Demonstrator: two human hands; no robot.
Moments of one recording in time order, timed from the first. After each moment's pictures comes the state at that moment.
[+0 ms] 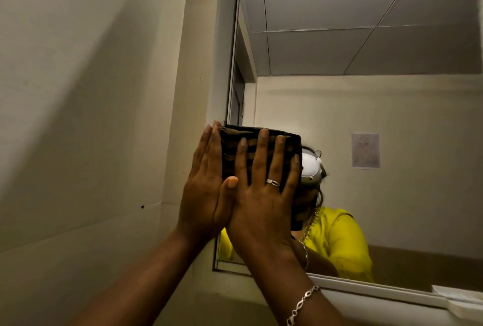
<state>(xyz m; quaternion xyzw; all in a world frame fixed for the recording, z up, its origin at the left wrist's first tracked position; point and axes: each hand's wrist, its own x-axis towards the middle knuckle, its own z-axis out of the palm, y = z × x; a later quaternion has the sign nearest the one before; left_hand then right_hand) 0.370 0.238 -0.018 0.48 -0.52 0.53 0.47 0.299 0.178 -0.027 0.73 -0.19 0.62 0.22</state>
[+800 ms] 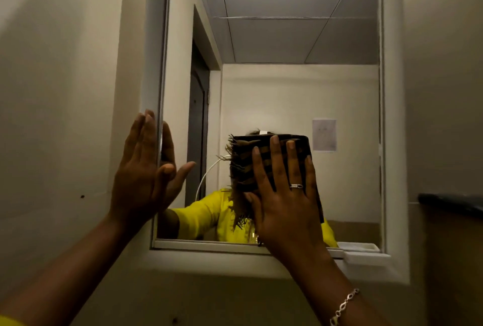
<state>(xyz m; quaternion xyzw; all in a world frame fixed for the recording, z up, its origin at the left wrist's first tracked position) 0.373 0.236 -0.019 0.56 -0.40 0.67 0.29 0.191 0.085 -0.052 0.74 -0.15 0.59 0.27</state>
